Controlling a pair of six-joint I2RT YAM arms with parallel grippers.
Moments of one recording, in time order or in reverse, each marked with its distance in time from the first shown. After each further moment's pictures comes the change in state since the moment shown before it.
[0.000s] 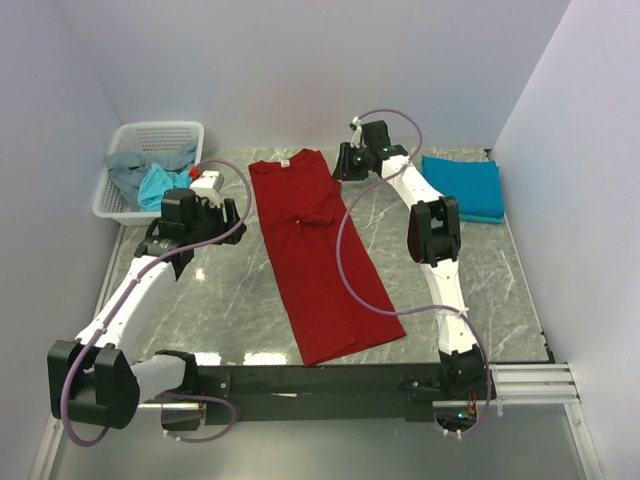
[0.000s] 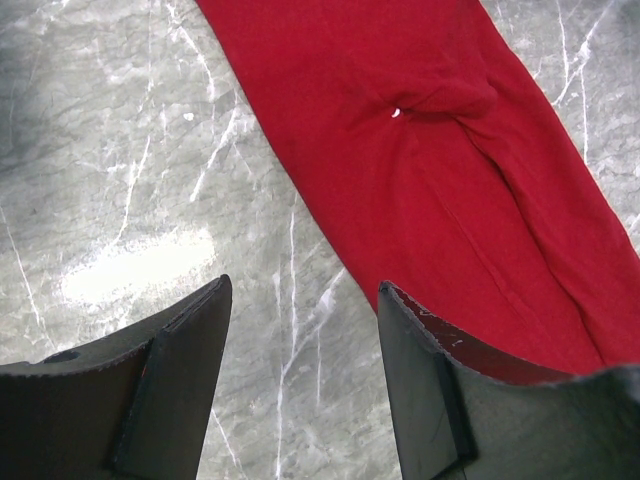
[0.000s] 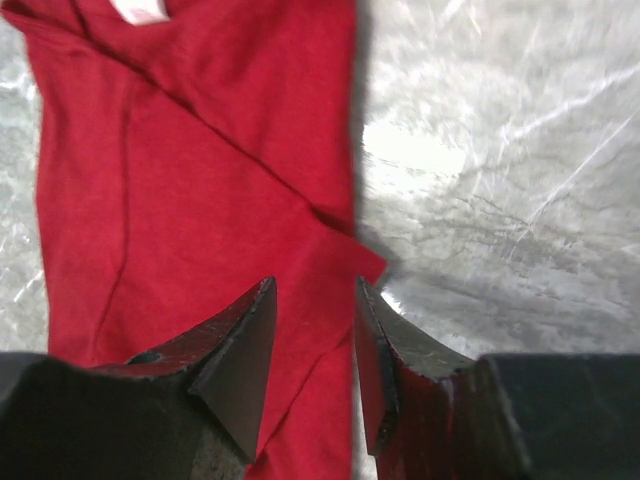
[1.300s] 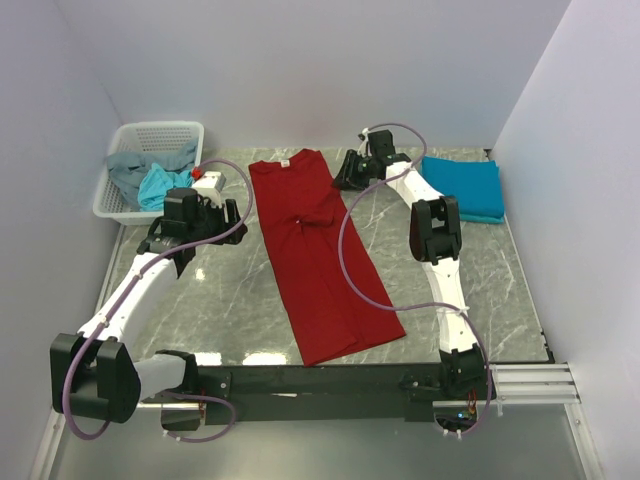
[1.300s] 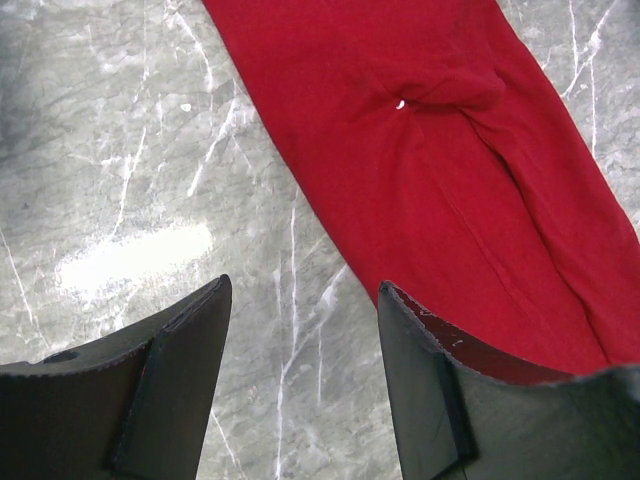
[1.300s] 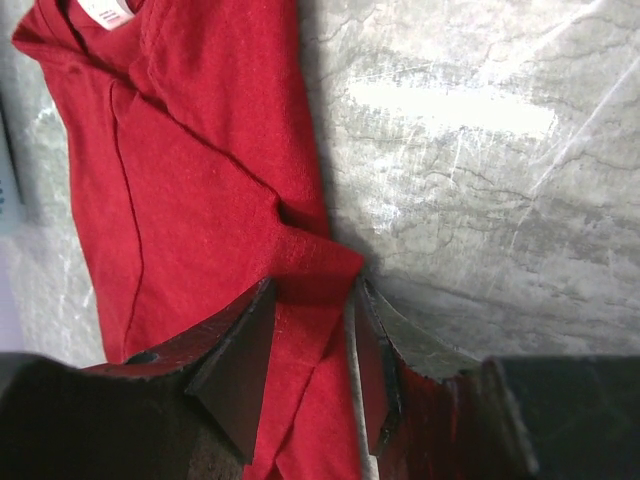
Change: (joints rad) left arm -0.001 0.030 0.003 0.000 0.002 0.000; right arm -0.041 0.064 -0.050 0.064 -0.127 0.195
